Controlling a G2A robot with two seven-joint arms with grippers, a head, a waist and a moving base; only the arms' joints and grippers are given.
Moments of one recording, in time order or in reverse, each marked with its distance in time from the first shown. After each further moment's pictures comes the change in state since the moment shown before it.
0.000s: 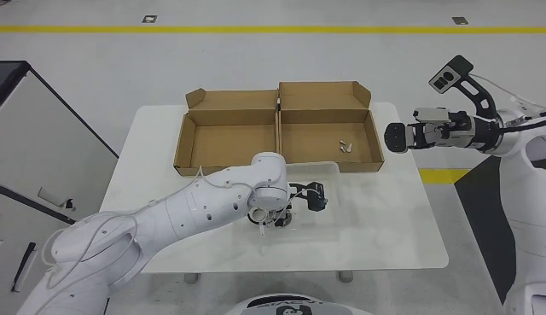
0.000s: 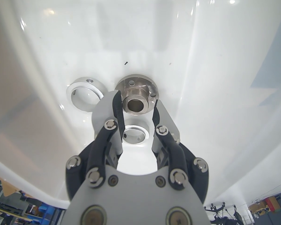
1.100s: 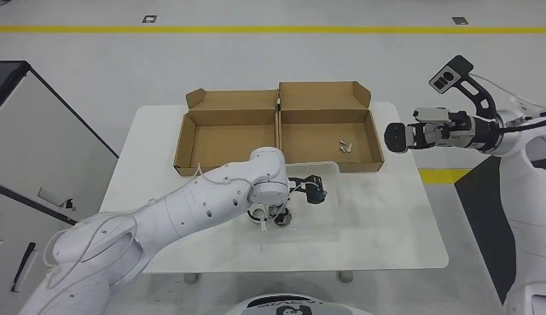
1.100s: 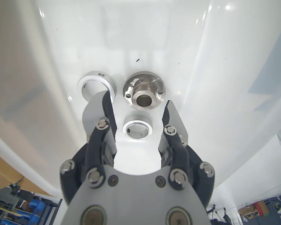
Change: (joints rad) left arm 0.008 -0.012 -0.044 0.010 0.005 0.040 -0.041; right arm 0.000 0.000 0.000 0.000 0.000 0.000 0.000
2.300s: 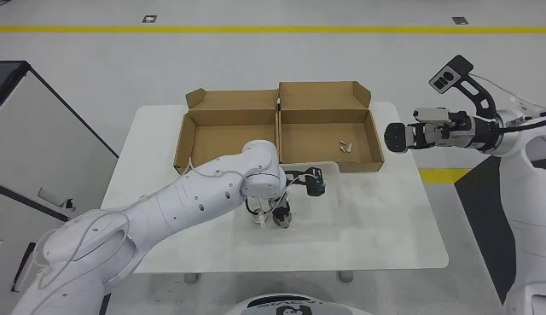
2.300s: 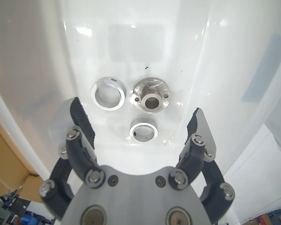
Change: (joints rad) left arm -0.021 0.038 -0.020 -0.008 -0.041 -0.024 0.092; right arm 0.000 0.000 0.000 0.000 0.000 0.000 0.000
